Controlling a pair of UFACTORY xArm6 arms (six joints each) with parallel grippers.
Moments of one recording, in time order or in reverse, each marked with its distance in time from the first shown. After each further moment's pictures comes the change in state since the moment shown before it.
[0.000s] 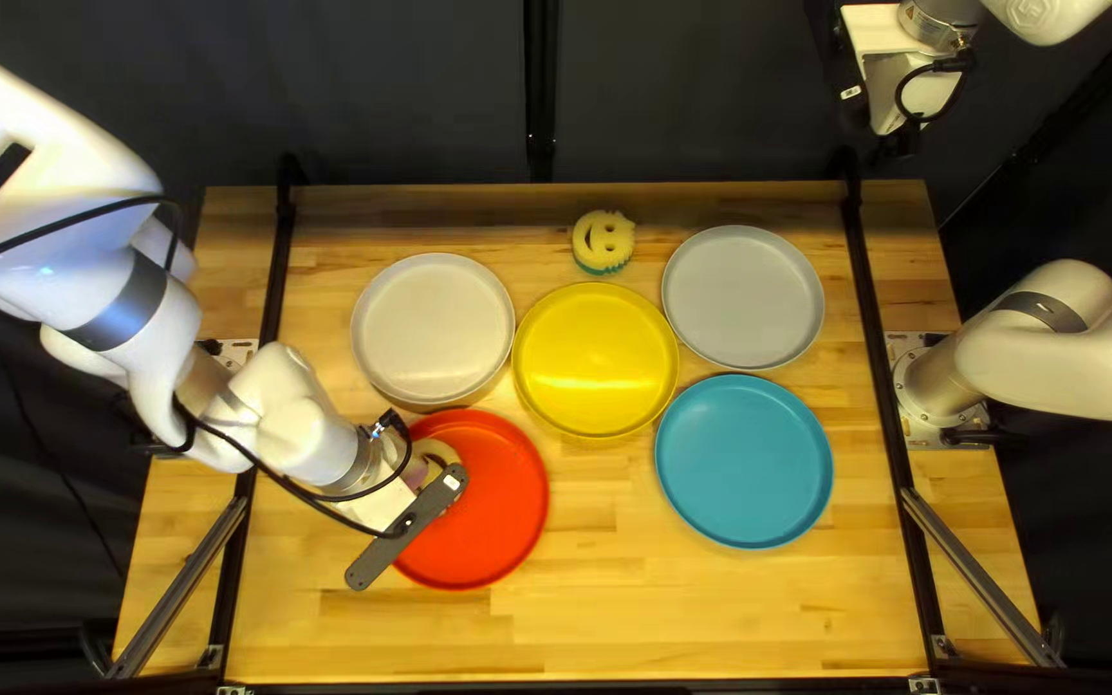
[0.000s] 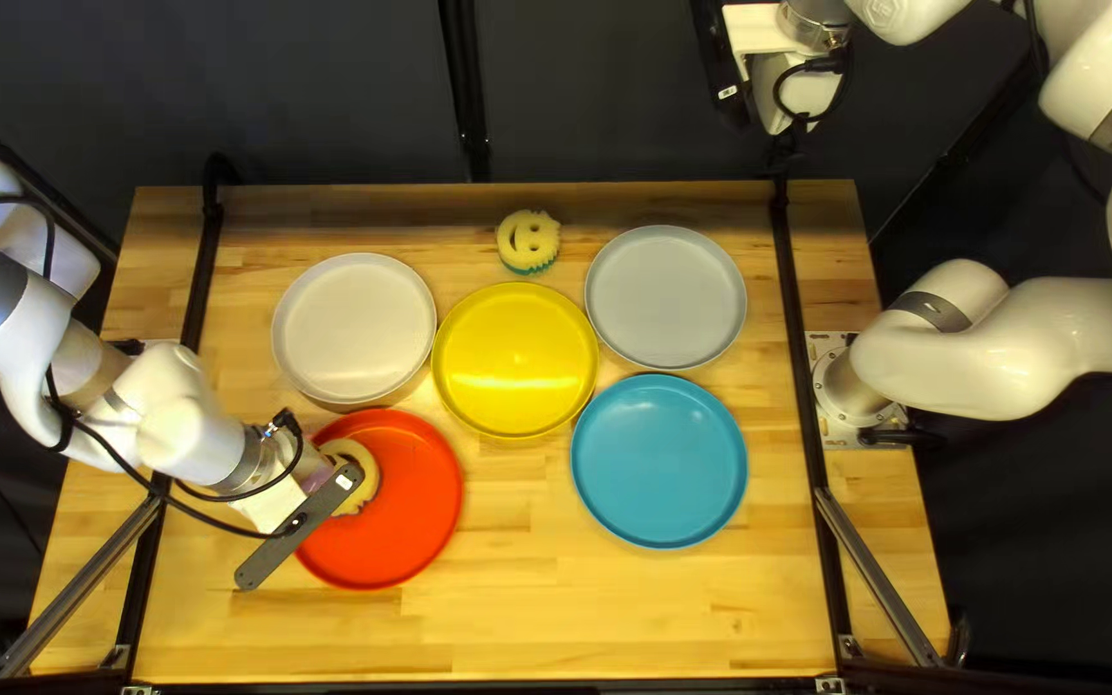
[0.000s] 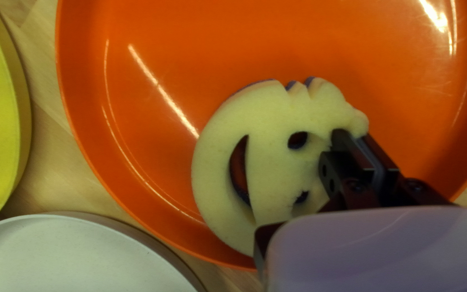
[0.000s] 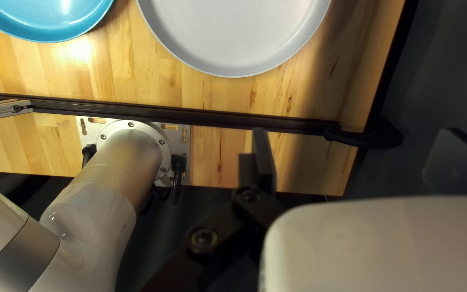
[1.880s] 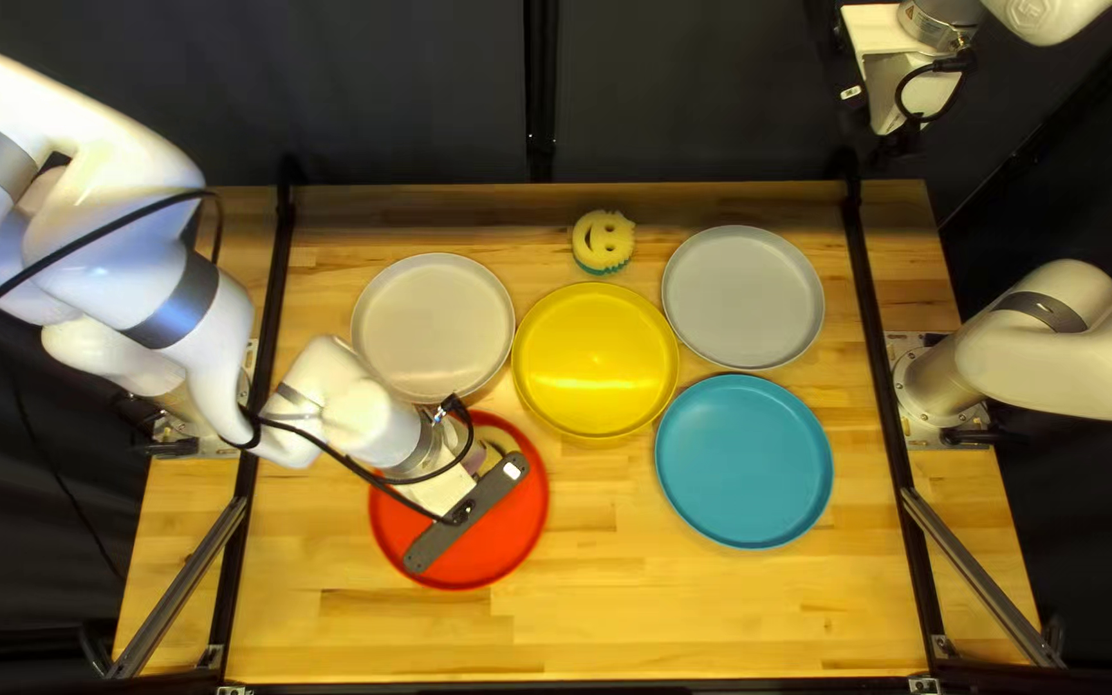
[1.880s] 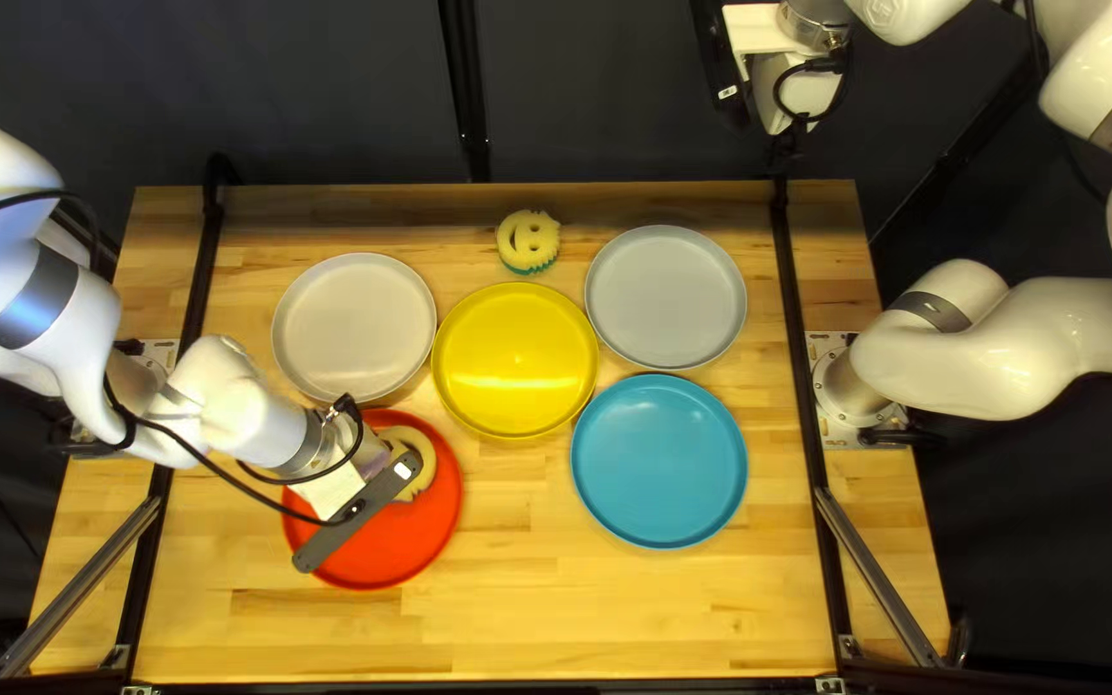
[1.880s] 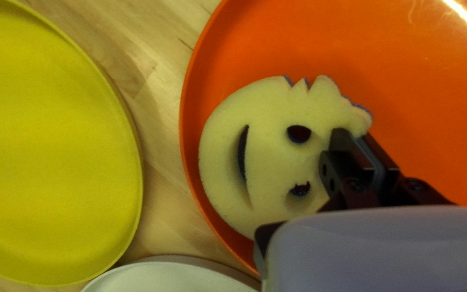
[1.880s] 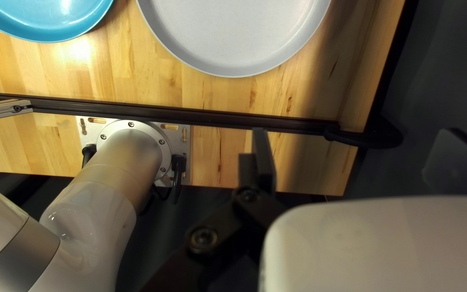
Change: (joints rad) left arm 0.096 0.166 -0.204 -0.002 -0.007 0.175; right arm 0.000 0.000 0.000 0.000 0.000 0.000
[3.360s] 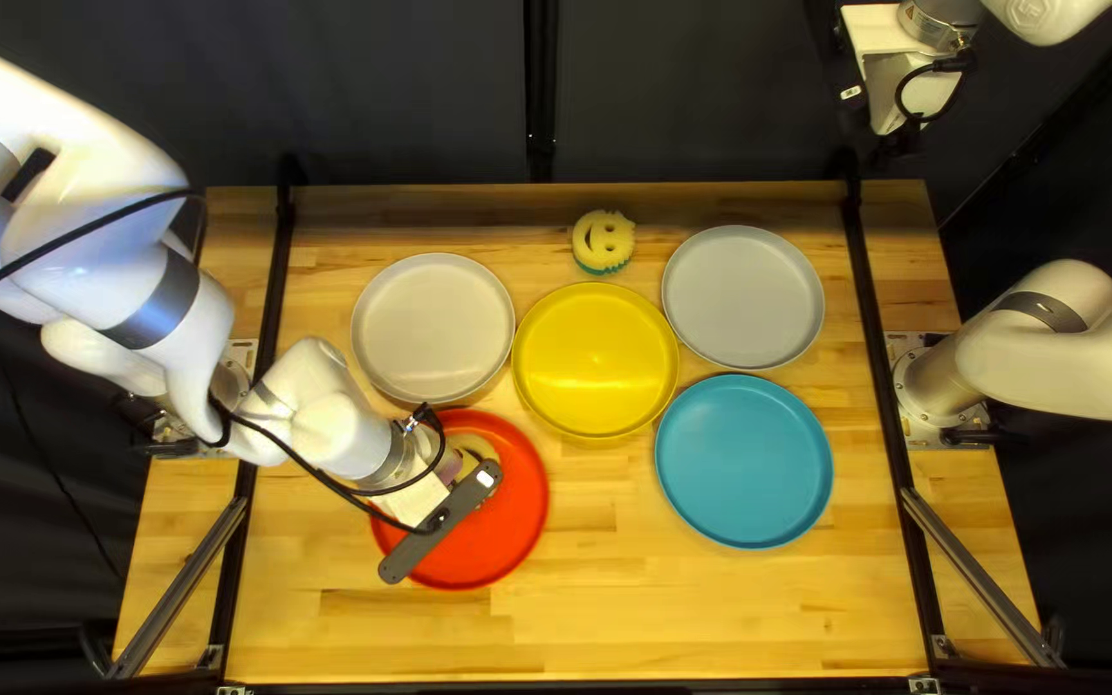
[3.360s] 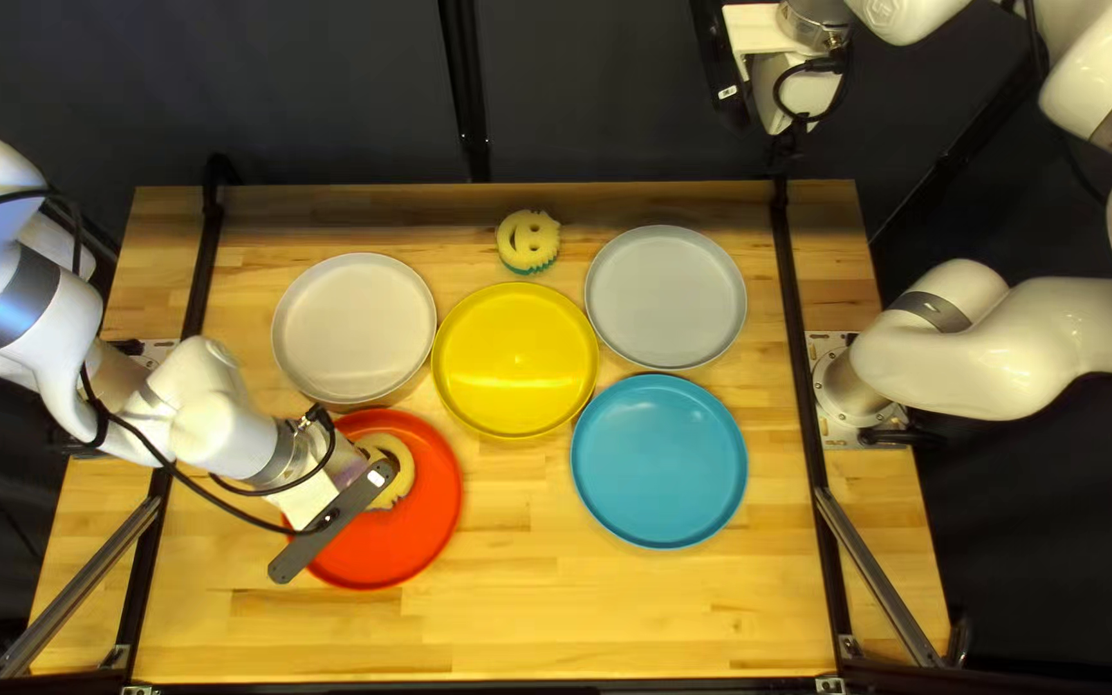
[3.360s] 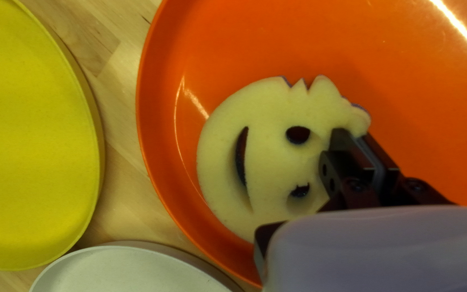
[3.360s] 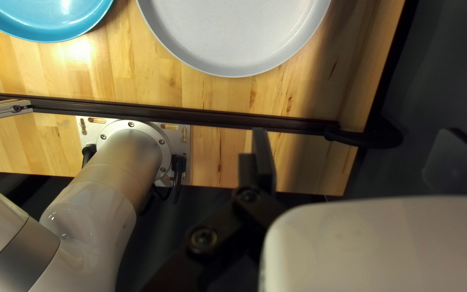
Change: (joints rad) left arm -0.071 -0.054 0.078 0.150 -0.020 -0.249; right arm 0.000 0.000 0.000 0.000 0.000 0.000
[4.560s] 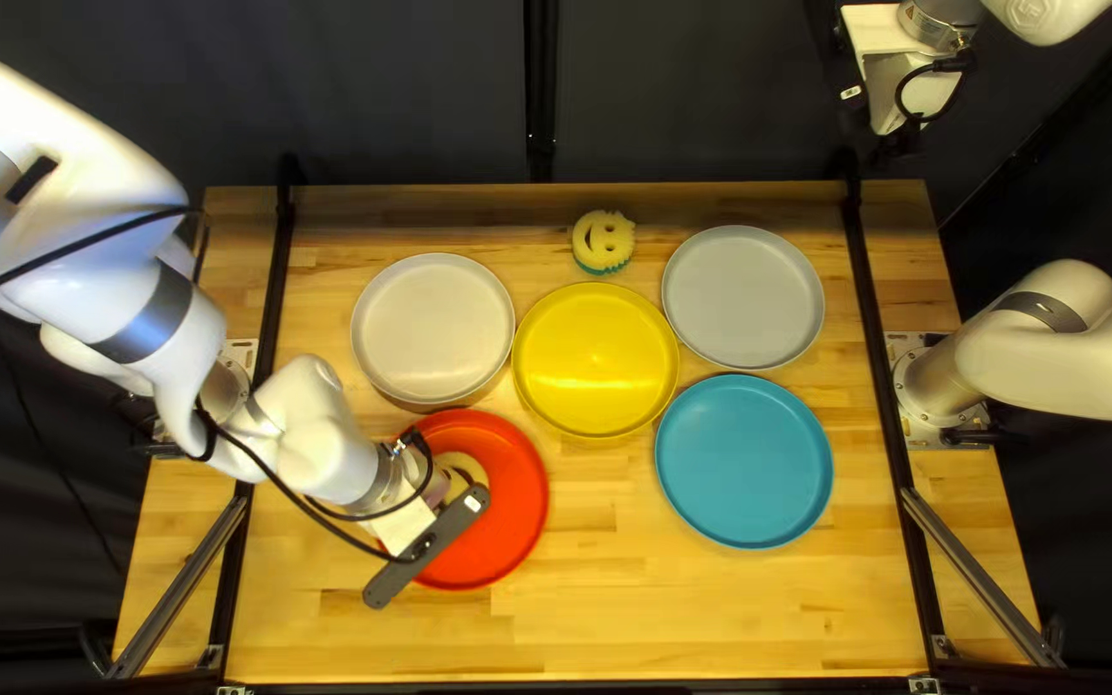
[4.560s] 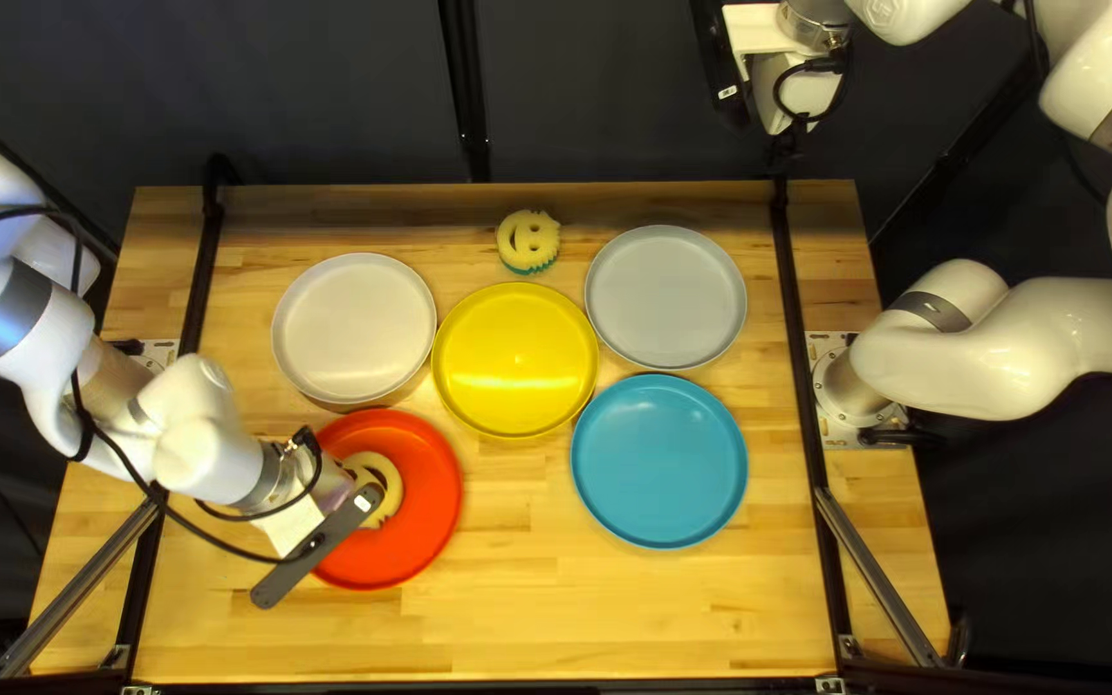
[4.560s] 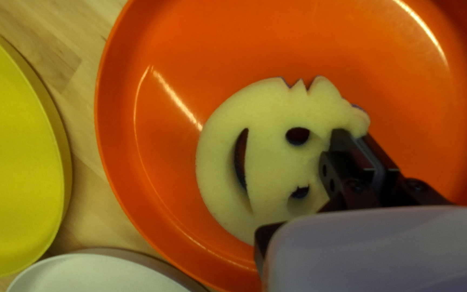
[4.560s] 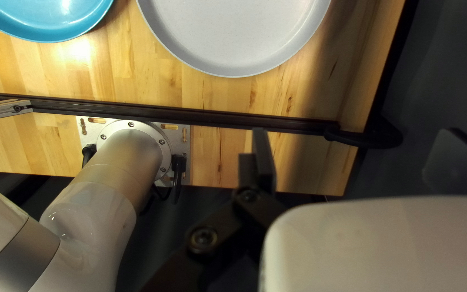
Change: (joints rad) left arm -0.018 -0.078 0.099 -0.070 0.003 0.028; right arm 0.000 0.000 0.000 0.000 0.000 0.000
